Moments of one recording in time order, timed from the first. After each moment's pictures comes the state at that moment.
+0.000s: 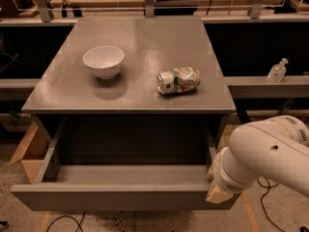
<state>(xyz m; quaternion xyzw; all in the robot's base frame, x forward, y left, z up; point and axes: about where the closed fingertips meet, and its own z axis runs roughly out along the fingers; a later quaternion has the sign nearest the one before) 0.392 -0.168 0.676 -0.61 0.78 0.00 0.11</state>
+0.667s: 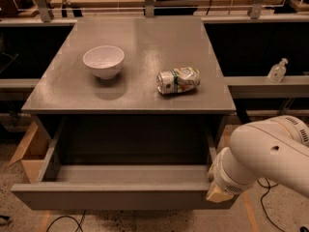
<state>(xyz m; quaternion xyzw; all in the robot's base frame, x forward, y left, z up) 0.392 -0.168 0.679 -0.61 0.78 -0.01 0.11</state>
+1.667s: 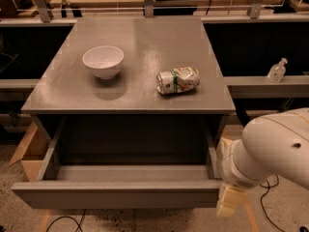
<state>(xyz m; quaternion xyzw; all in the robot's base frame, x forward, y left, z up) 0.394 -0.180 0.712 -0.61 0.78 -0.03 0.13</state>
